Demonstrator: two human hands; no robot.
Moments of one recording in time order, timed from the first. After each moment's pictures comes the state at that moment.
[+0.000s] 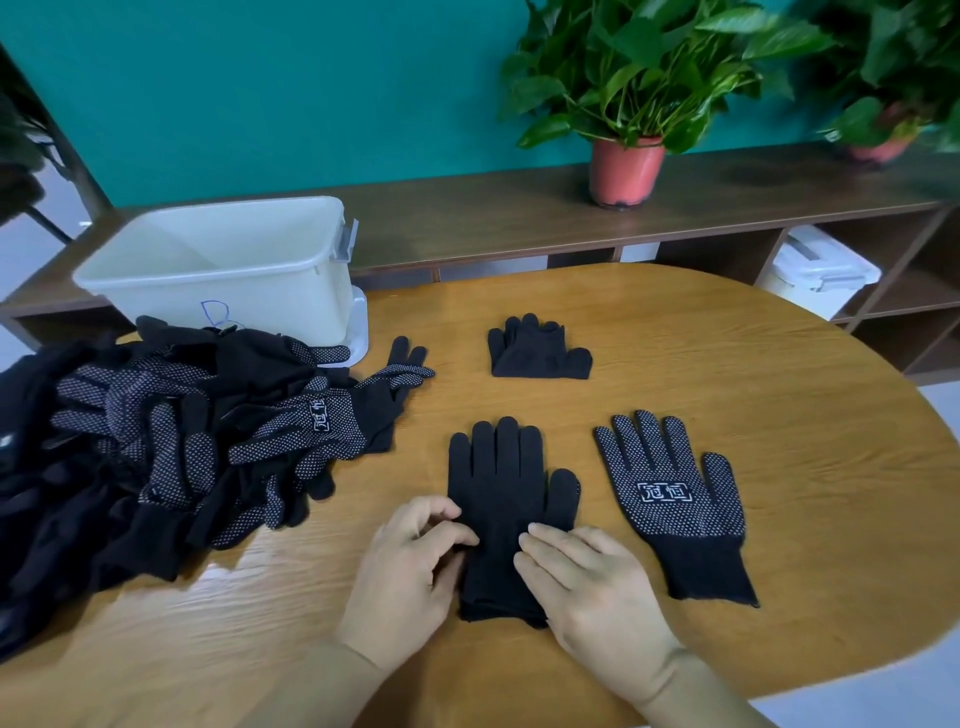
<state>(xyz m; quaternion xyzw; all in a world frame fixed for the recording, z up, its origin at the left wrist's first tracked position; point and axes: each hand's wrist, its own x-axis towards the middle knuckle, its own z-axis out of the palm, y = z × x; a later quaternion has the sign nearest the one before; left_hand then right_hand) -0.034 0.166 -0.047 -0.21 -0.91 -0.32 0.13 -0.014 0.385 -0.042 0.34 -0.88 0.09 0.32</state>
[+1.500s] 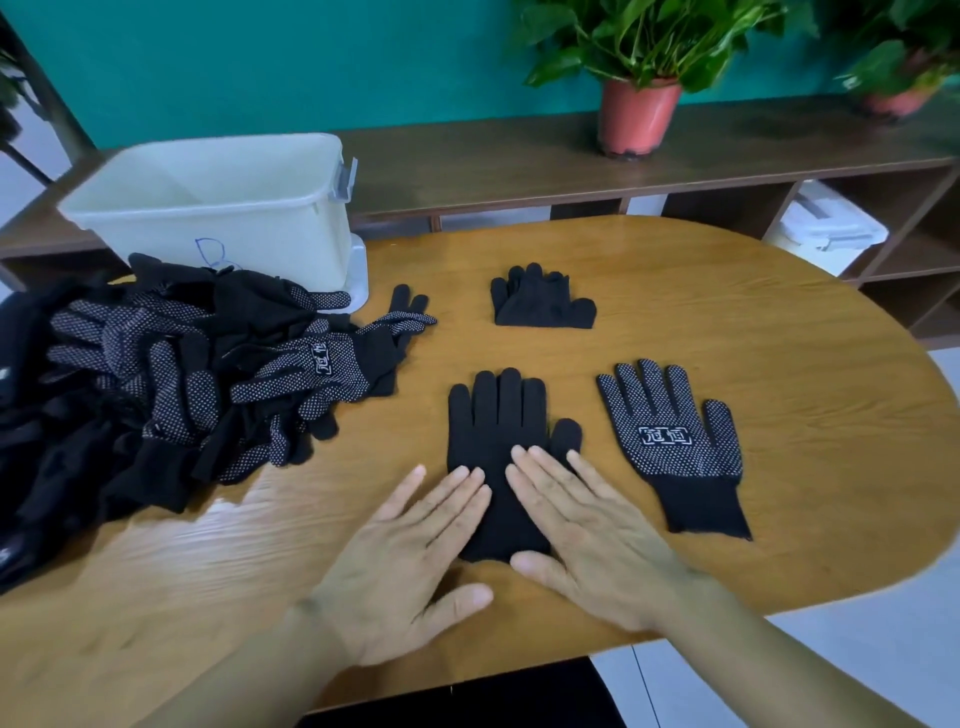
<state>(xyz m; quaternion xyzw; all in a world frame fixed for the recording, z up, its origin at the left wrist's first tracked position) 0.000 0.146 -0.033 -0.39 -0.92 -0.03 0.03 -0.007 0.395 -0.037 0.31 -0.95 -0.01 0.02</state>
